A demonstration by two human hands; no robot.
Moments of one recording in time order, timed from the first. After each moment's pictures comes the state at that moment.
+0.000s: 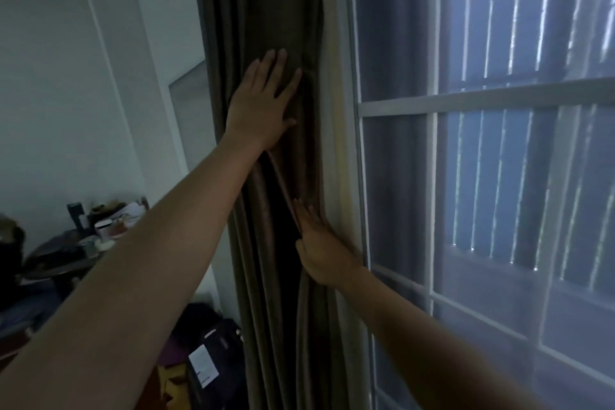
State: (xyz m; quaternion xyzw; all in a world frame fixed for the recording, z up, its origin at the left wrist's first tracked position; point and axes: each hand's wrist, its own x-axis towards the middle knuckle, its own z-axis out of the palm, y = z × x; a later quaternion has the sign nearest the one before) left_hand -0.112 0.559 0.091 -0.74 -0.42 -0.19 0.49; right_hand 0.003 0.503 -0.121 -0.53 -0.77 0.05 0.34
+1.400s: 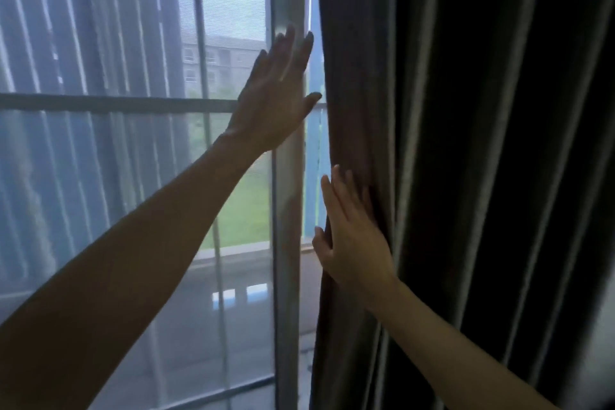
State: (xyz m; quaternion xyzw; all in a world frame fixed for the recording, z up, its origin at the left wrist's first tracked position) left_hand 0.257 -0.032 0.068 -0.81 0.17 -0.56 0.03; right_hand 0.222 -0.194 -0.101 -0.85 -0.24 -0.44 0.13
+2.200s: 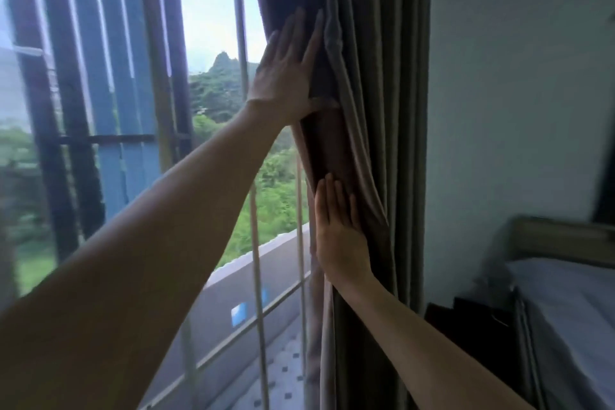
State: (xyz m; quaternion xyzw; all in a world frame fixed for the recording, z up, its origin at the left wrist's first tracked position) left_hand 0.431 -0.292 0.154 -0.74 0.40 -0.53 -0.08; right_hand 0.389 -0.394 -0.085 -0.86 0.11 -0.49 -0.10
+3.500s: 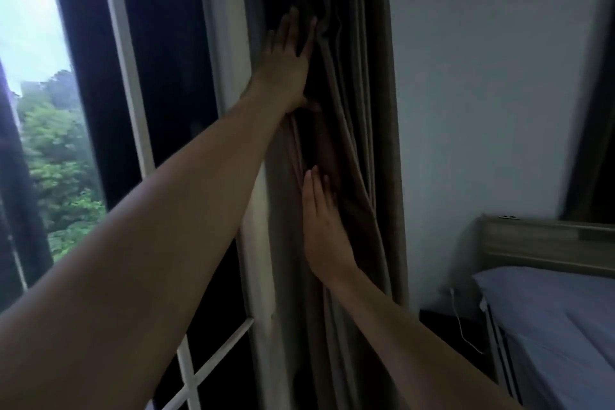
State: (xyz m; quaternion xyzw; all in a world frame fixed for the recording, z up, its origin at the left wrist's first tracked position) left_hand 0.651 -0.733 0.161 -0.77 0.44 -0.46 -0.04; right_hand 0.593 -0.788 -0.086 -0.86 0.14 -0.49 -0.04
